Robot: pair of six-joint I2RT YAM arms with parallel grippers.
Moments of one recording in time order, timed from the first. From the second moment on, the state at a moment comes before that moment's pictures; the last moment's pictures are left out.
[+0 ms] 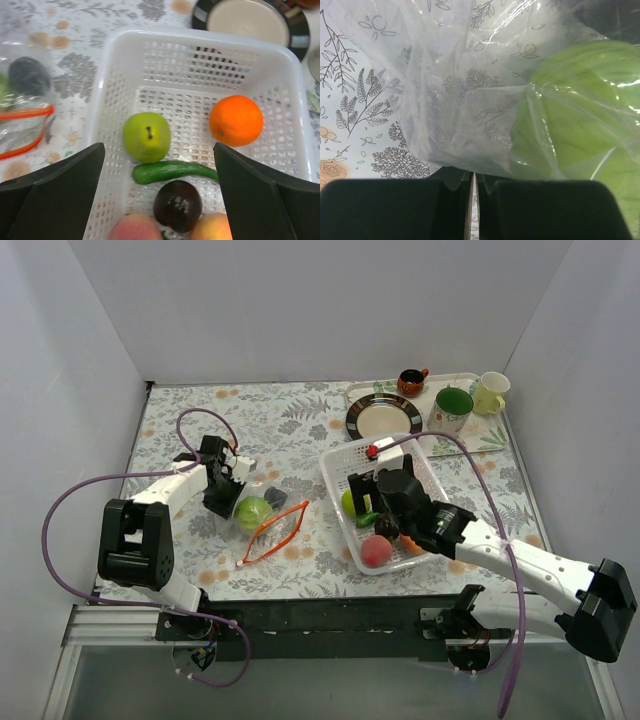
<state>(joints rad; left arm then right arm) -0.15 1.56 0.96 -0.74 0.12 0.34 0.93 1.07 0.78 -0.22 0.53 0.21</state>
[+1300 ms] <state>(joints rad) -0.15 1.61 1.00 -0.77 0.12 0.37 1.23 2.01 1.22 0.29 0.27 0.06</state>
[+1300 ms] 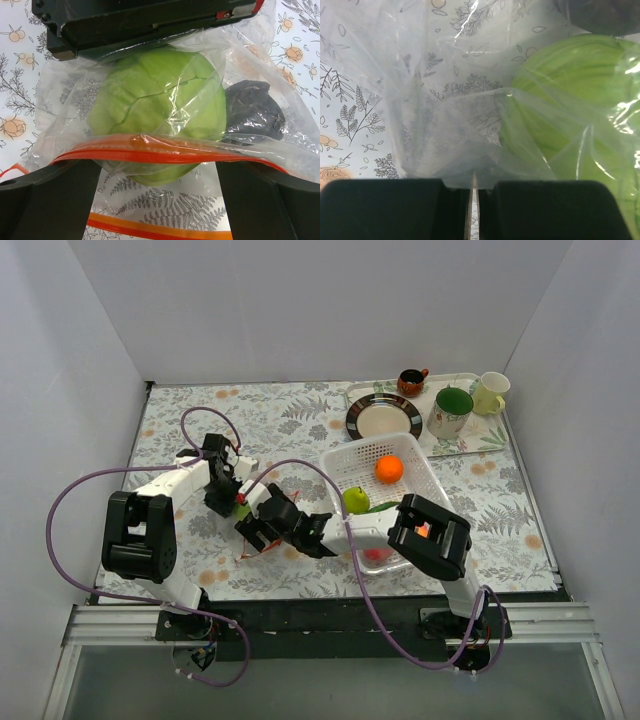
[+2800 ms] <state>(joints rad) -0.16 1.61 0.98 -0.78 0.12 0.37 1.26 1.26 0.77 -0.04 0.17 0.19</state>
